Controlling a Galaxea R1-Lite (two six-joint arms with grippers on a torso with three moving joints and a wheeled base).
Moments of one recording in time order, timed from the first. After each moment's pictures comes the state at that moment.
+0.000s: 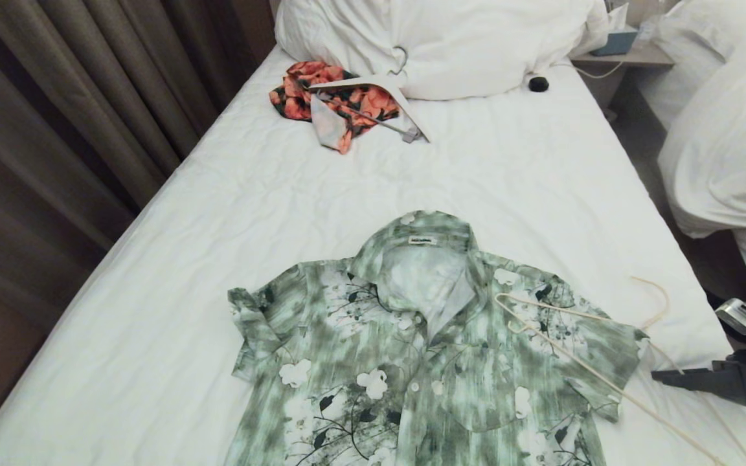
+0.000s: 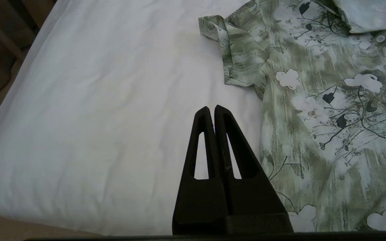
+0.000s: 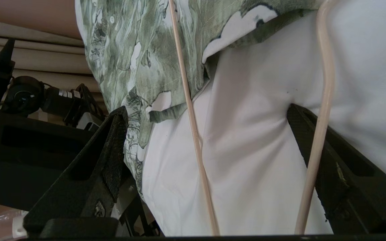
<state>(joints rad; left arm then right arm) 0.00 0.00 0.00 0.01 -0.01 0.02 -0.52 2.16 -1.12 0.77 1.21 -1.07</state>
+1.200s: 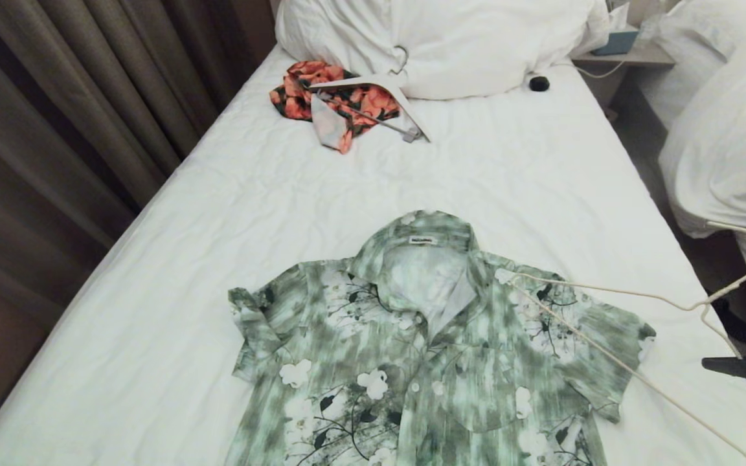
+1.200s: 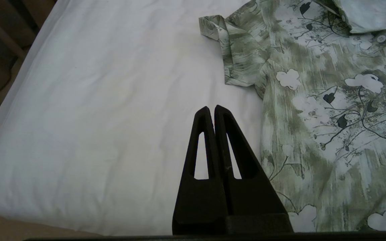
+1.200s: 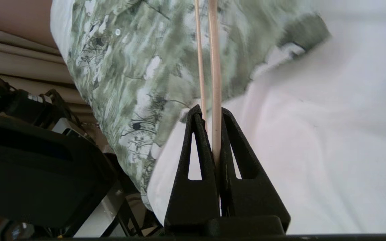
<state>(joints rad) 0.00 0.00 0.00 0.01 -0.01 0.02 -0.63 1.84 -1.00 0.78 1.21 -1.12</state>
